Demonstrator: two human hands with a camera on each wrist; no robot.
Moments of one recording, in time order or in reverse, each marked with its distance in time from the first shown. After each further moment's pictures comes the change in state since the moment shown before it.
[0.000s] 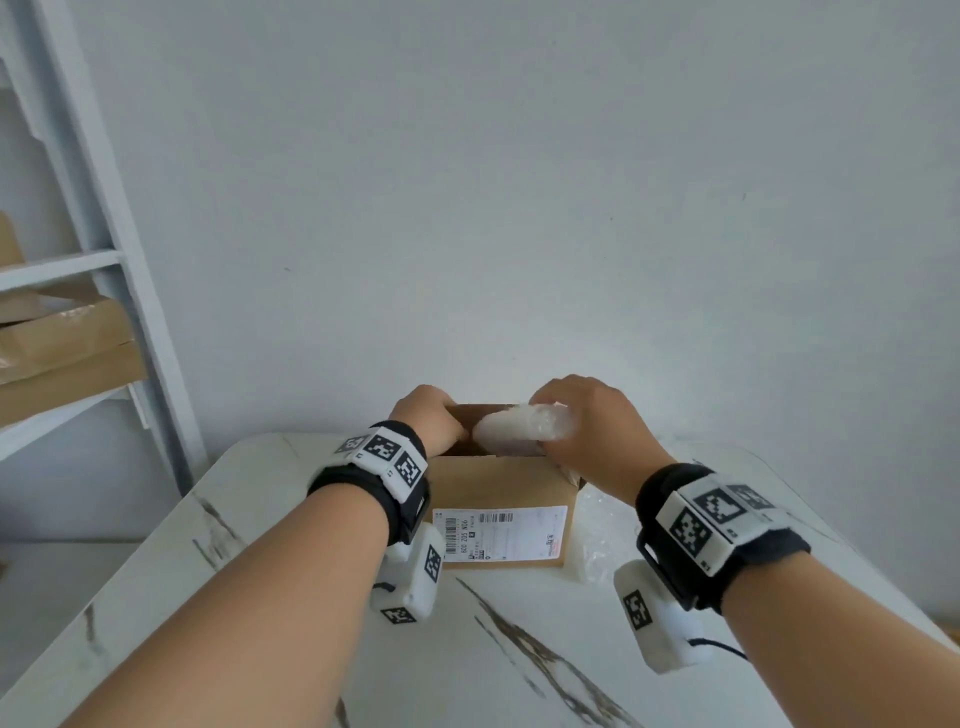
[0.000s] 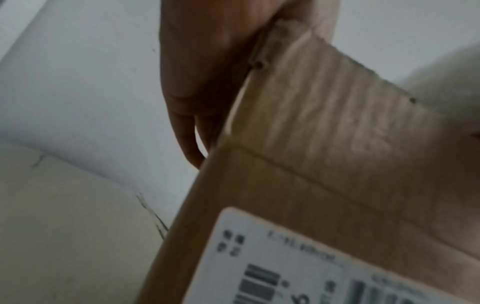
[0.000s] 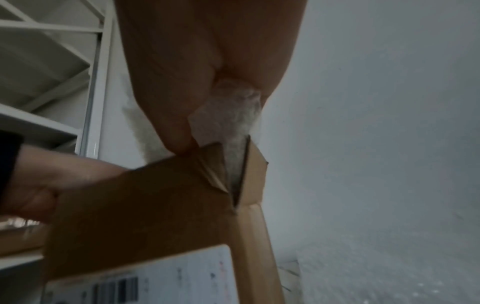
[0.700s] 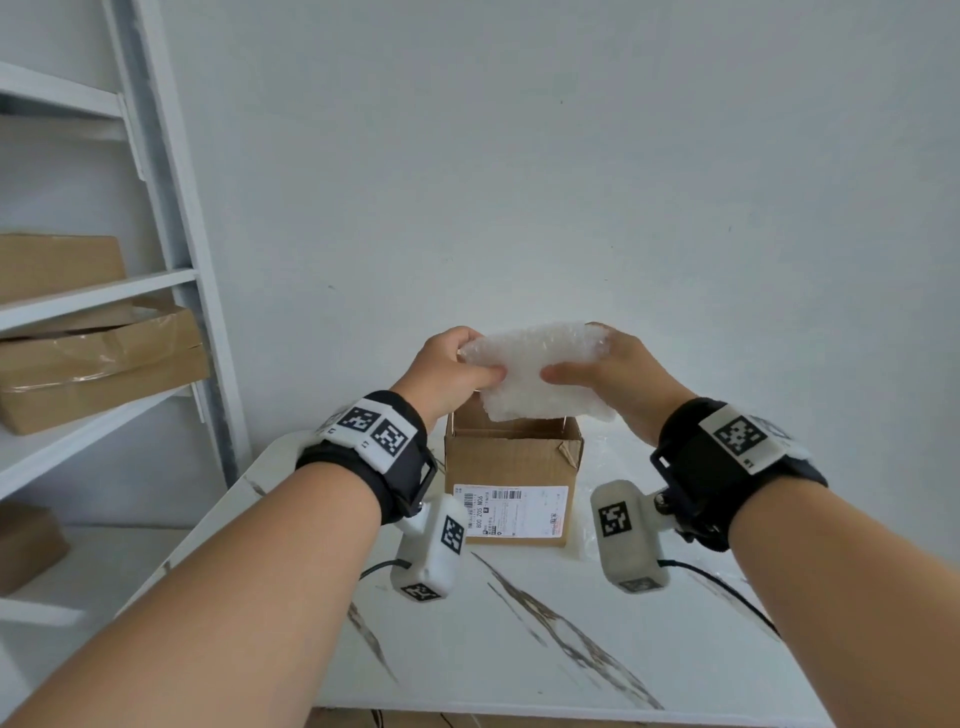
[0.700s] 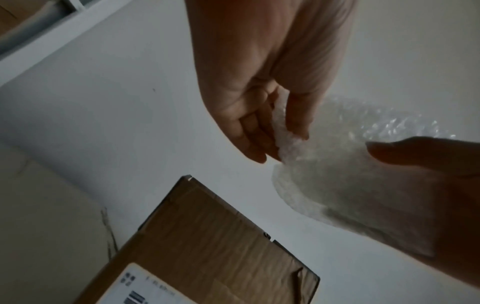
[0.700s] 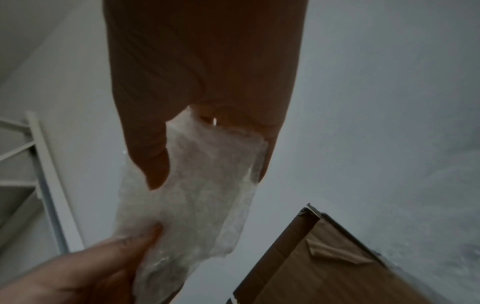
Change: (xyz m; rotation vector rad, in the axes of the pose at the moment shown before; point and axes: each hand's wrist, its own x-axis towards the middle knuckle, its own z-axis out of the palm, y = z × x) left_hand -0.076 0.034 -0.049 -0.606 0.090 0.274; right_hand -0.001 -0.032 -0.057 0.735 -0.031 0.258
